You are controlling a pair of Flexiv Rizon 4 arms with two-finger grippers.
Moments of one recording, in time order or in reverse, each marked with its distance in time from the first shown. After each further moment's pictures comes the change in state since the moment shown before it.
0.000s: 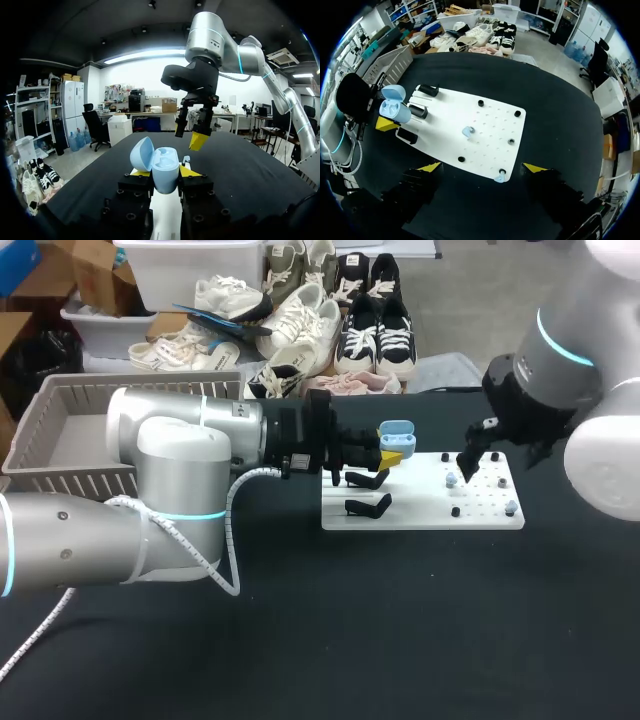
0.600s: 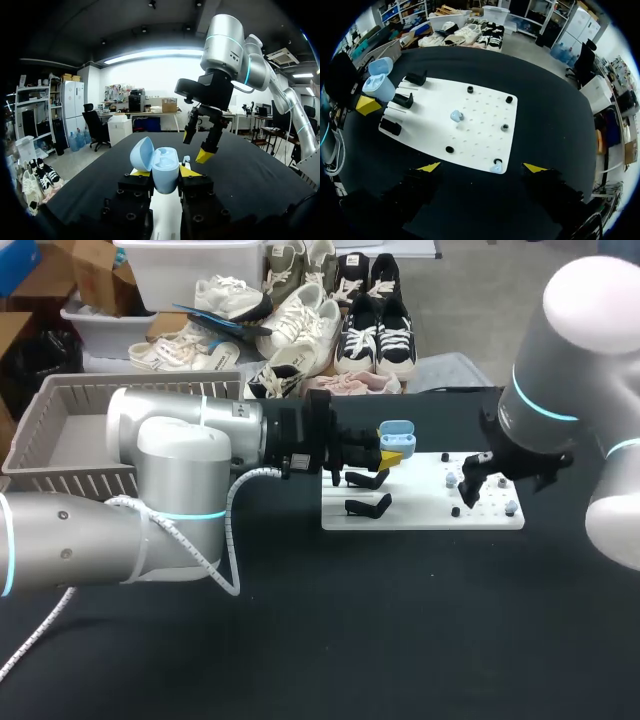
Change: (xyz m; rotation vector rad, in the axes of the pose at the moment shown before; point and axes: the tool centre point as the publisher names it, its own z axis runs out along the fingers) left arm 0.000 0.000 0.000 0.000 0.000 0.000; right arm 0.028 -0.008 0.022 0.138 -0.032 0.036
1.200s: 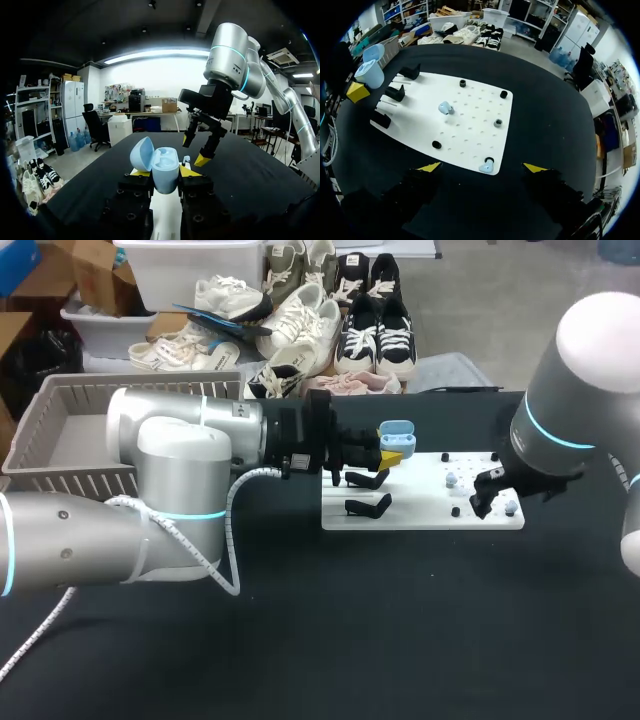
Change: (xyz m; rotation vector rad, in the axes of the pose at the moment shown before) left arm 0.000 0.000 0.000 0.000 0.000 0.000; right arm 0.008 -0.015 0.018 0.002 -0.044 -0.044
